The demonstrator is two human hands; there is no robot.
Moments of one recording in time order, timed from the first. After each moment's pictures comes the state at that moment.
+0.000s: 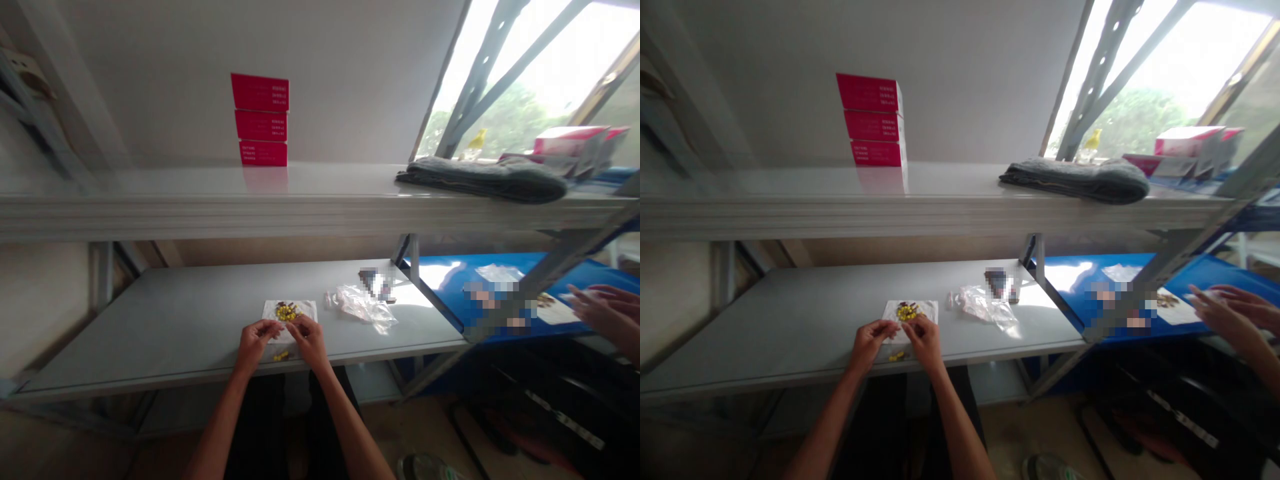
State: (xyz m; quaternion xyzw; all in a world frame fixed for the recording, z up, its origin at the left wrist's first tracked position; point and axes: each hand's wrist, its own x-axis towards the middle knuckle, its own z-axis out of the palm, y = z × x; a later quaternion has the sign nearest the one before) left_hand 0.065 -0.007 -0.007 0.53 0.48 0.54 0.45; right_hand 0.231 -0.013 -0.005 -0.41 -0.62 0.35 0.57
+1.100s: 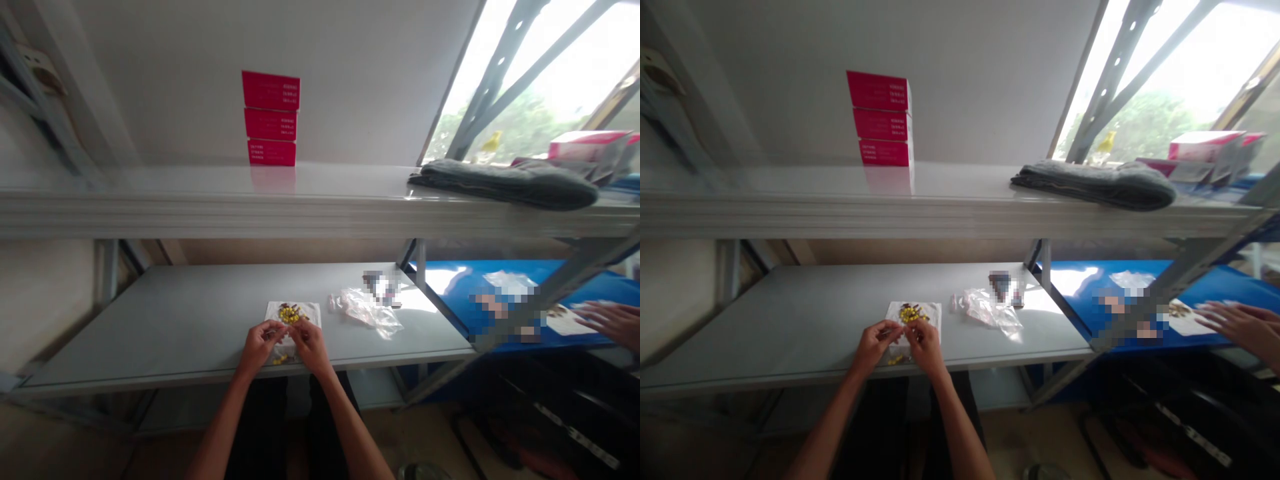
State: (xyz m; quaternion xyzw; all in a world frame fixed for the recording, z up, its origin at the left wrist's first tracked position) left_hand 0.066 -0.008 -0.006 0.56 0.47 0.51 0.45; right_hand 0.229 -0.013 -0.006 -0.41 -0.65 0.35 0.53
